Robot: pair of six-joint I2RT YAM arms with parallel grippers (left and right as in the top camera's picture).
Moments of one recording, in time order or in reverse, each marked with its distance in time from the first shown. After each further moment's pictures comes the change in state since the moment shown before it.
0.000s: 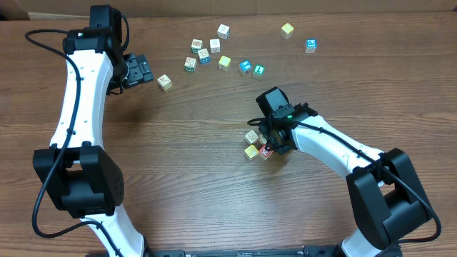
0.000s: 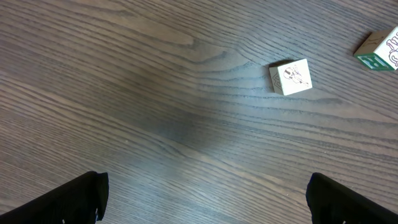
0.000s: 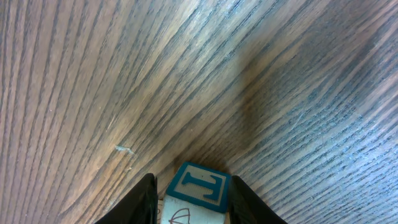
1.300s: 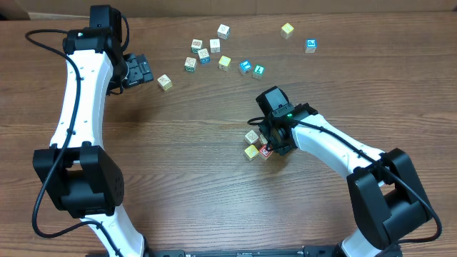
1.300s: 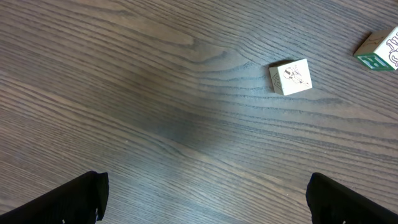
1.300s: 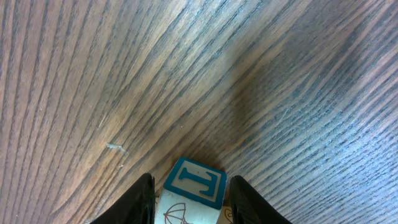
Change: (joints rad) left arm 0.000 0.000 0.000 0.000 0.000 0.000; right arm 0.000 0.000 0.018 -0.048 0.001 0.000
